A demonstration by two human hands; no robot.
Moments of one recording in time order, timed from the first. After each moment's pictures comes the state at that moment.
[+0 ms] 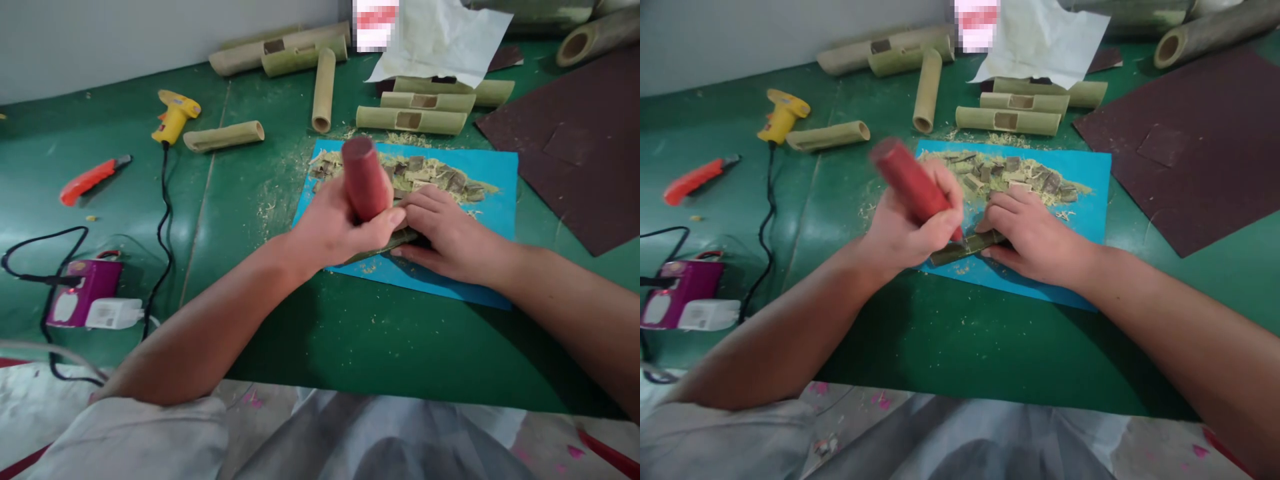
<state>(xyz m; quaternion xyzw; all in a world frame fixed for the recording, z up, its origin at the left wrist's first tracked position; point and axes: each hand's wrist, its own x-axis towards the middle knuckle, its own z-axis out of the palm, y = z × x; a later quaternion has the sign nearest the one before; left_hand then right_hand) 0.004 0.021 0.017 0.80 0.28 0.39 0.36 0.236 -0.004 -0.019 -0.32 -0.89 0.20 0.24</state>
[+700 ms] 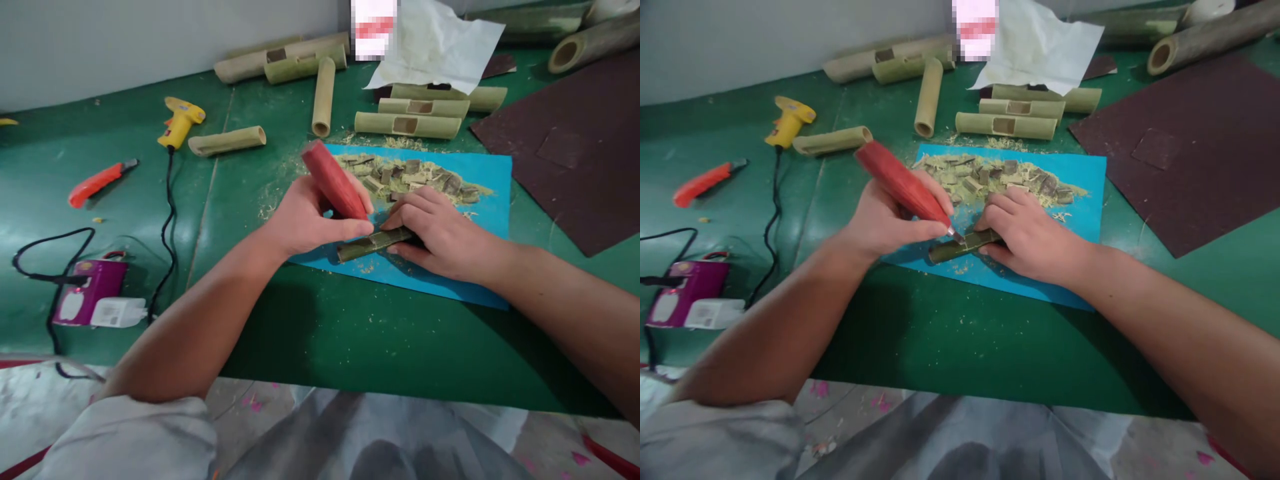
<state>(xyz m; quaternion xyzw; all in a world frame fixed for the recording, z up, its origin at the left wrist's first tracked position) -0.025 0.037 0.020 0.78 0.25 0.34 0.47 0.236 -0.002 -0.020 -0.32 -0.90 0.19 0.23</state>
